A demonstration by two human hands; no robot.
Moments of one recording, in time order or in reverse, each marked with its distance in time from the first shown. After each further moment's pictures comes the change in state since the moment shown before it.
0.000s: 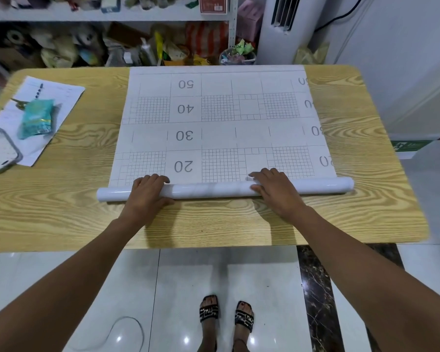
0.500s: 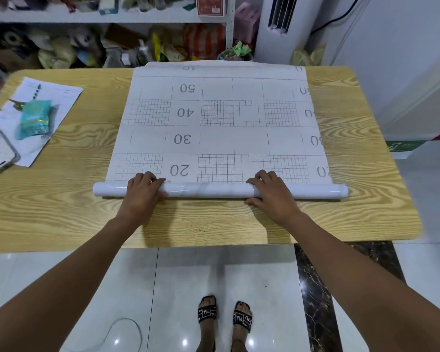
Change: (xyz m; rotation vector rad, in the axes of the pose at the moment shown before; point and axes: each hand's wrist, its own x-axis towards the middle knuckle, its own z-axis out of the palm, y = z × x) left_hand -0.003 -0.004 -0.001 0.103 0.034 0.007; right_hand -0.011 -0.006 0.008 -0.053 0.032 -0.001
